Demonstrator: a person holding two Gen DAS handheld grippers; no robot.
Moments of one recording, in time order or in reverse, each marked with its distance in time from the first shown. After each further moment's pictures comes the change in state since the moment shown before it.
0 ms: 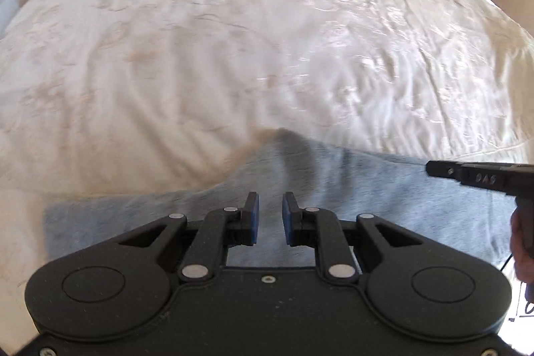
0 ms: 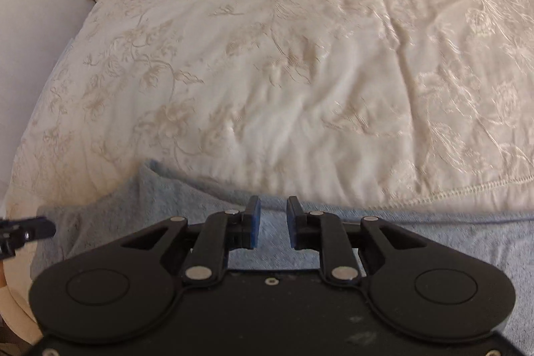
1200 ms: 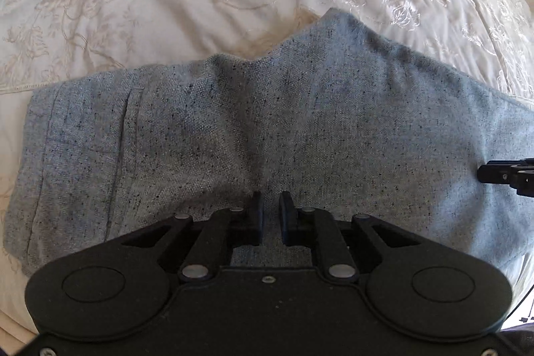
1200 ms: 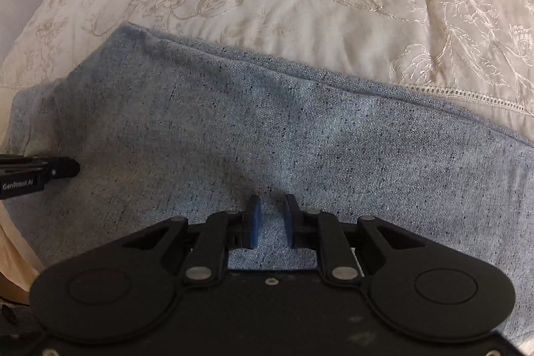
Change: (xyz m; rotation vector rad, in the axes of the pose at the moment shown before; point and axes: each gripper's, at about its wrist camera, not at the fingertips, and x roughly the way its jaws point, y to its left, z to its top) left arm 0.050 0.025 -0.078 -0.086 0.077 0.124; right arm 0.031 0.004 -0.078 -0.158 0.186 -0.040
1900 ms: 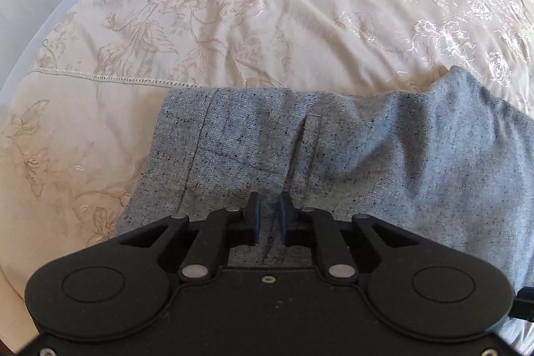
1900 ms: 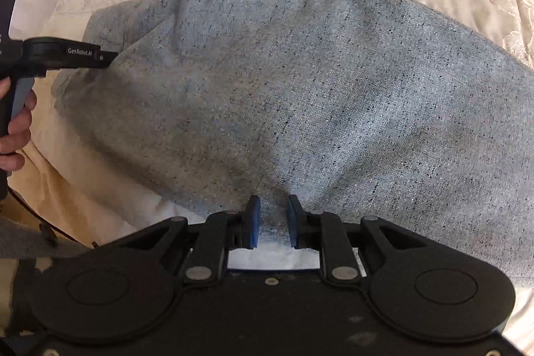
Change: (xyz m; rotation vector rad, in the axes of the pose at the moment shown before) left arm -0.022 0.075 -0.011 -0.133 -0.100 0.200; right arm -0.013 0.109 -0.049 -0.116 0.076 0.105
